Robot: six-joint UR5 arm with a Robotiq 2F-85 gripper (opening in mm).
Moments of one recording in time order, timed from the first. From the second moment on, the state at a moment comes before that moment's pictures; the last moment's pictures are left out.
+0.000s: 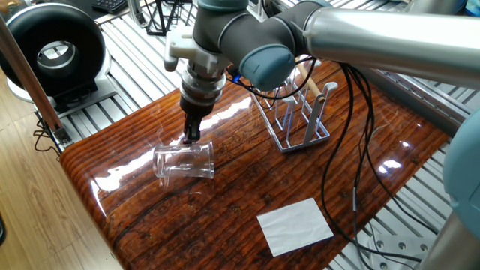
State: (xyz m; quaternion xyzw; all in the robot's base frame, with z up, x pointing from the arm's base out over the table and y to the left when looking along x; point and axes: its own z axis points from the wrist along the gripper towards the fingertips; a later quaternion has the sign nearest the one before) arm 0.585 0.161 0.025 -0.45 0.88 0.06 0.12
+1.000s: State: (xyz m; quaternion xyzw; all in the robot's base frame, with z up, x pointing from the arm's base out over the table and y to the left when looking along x) arm 0.578 0.169 0.035 -0.41 0.90 0.09 0.10
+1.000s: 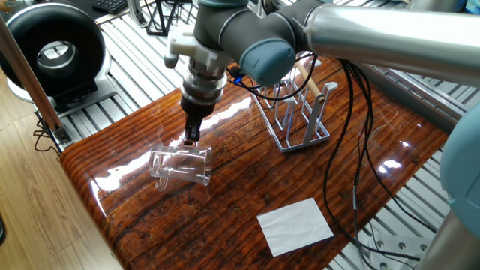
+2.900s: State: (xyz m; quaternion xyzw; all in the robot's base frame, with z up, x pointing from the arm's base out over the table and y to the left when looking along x) arm 0.645 0.116 0.169 -0.43 0.87 -0.03 0.25
